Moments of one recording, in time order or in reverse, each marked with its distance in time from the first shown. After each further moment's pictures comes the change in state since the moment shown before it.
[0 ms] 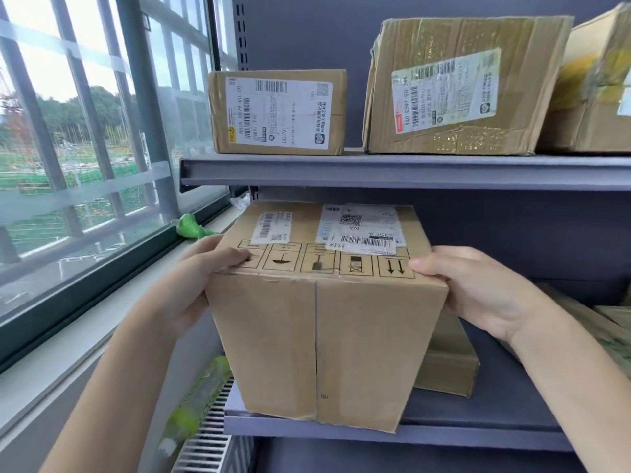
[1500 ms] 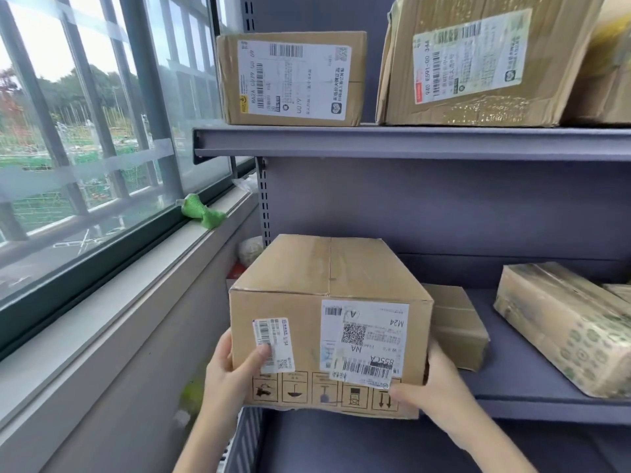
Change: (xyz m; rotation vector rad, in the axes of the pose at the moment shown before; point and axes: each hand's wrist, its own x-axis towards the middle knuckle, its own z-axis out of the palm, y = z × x) left_hand -0.053 -0.166 -0.006 -0.063 0.272 0.025; right_hand -0.023 0.163 0.052 -0.168 0.184 0.043
